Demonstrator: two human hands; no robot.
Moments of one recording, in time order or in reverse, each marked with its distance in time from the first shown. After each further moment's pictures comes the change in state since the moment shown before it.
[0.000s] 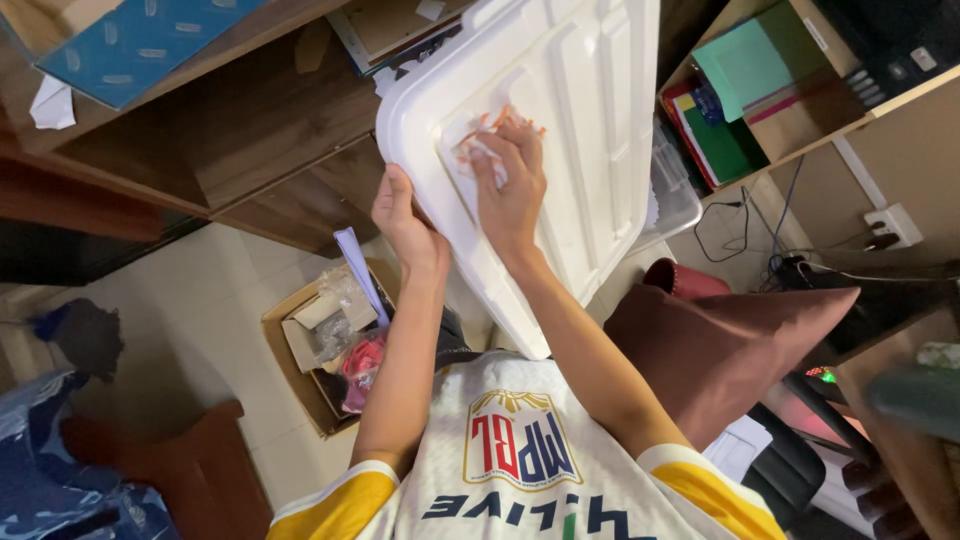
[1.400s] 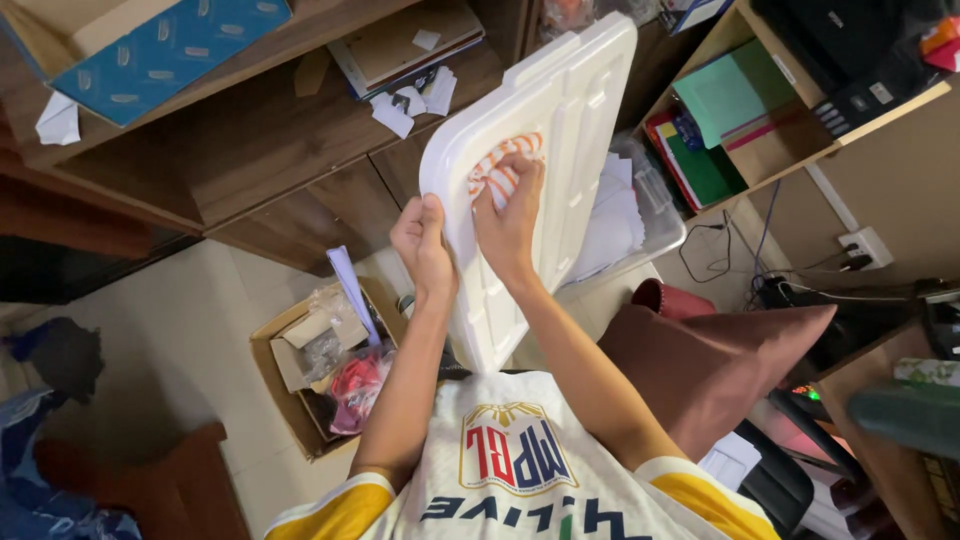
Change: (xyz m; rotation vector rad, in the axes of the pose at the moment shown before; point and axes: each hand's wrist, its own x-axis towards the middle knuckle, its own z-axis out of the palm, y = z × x) left_hand -0.018 -0.019 -0.007 0.325 -0.073 0.079; right_hand -0.011 0.007 -0.005 0.111 -0.026 0.094
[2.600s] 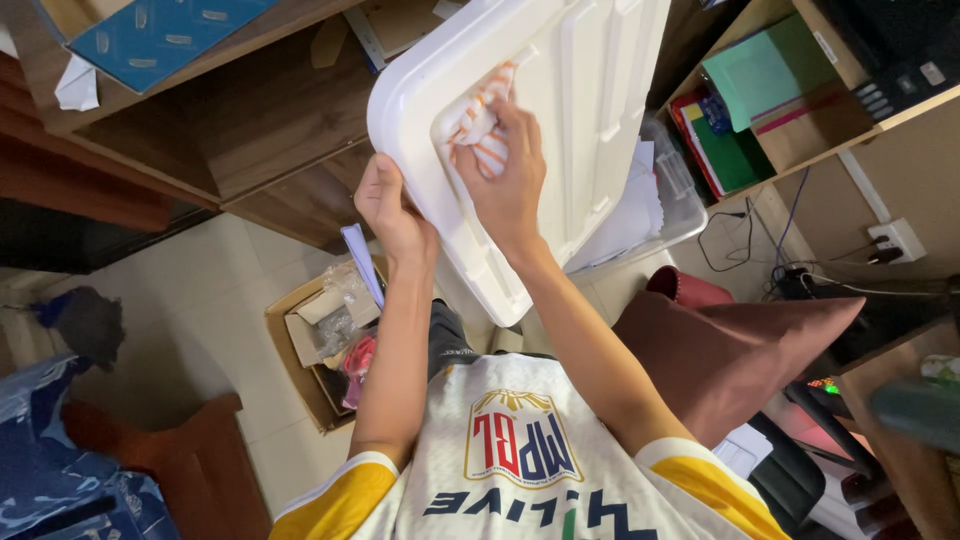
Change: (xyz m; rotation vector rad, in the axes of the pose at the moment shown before) left_hand 0.029 0.052 -0.014 -0.247 -0.031 0.082; right_hand 0.017 -0.029 0.019 -0.035 -0.031 -0.100
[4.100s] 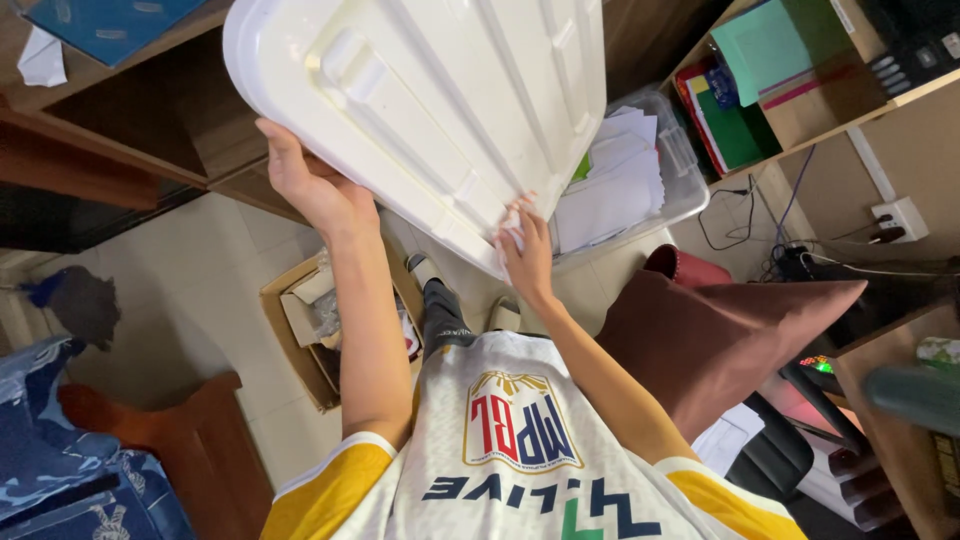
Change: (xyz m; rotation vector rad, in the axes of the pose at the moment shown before) left_hand 0.044 0.036 -0.035 -0.081 0.131 0.091; right_hand -0.174 0.149 -0.036 -0.099 -0.281 0.521
